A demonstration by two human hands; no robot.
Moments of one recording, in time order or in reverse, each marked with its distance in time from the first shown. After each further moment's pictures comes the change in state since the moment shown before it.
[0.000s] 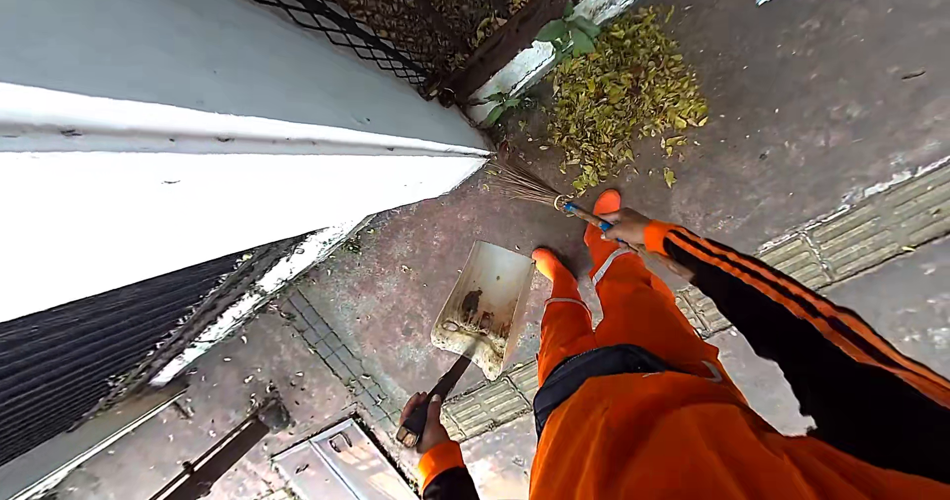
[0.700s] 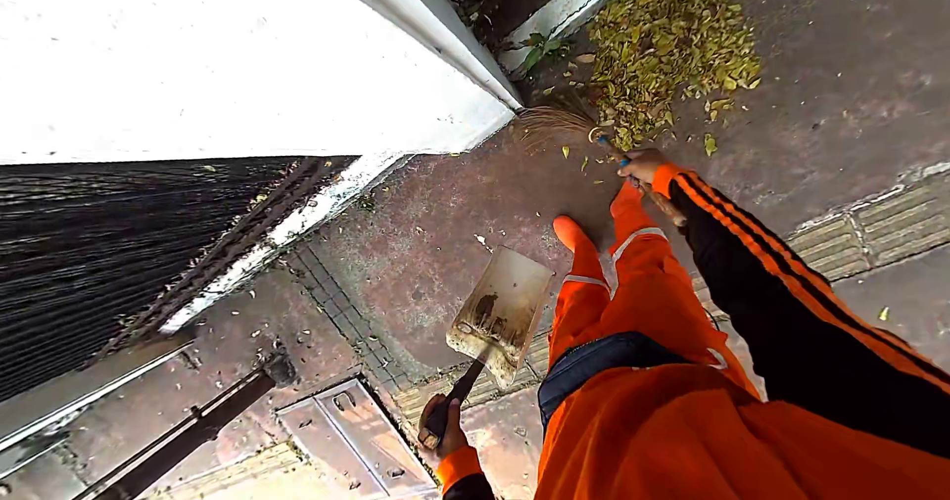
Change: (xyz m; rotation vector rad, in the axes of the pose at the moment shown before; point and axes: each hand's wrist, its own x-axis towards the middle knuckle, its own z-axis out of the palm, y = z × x) left_hand 0.003 -0.095 -0.115 0.107 0.013 0.005; right_hand 0.065 -0.021 0.077 0.099 0.225 0.013
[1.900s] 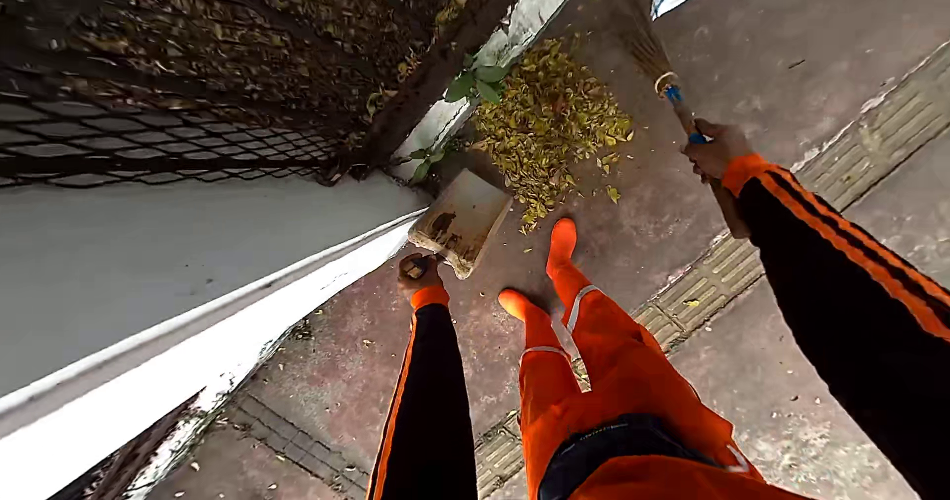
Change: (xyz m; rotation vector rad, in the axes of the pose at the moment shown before) left_hand 0.052 0.315 0.522 0.508 -0.360 0.232; right_hand -0.039 0.018 -0.395 0.092 0.515 0.087
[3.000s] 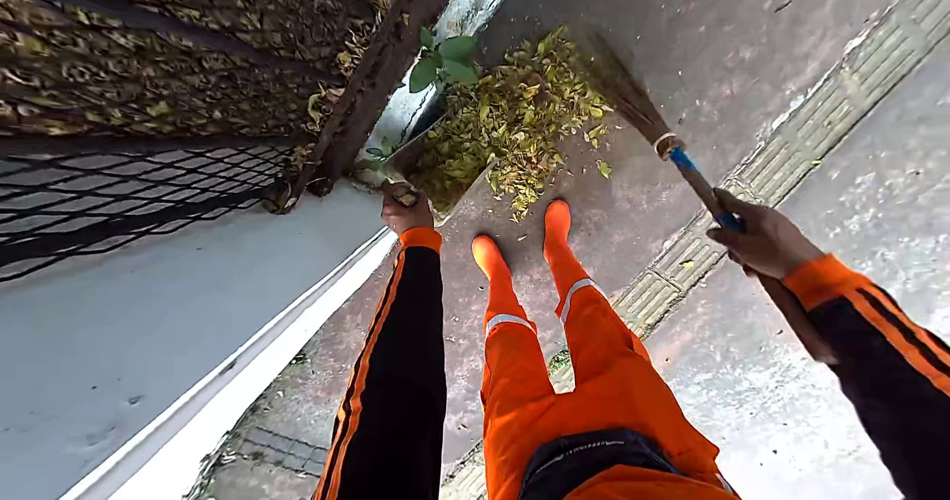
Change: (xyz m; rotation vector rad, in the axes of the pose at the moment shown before) left_hand 0.104 0.095 0.082 0.071 -0.083 0.361; right_hand -0.114 0.059 0.037 -0.128 -0.189 0.173
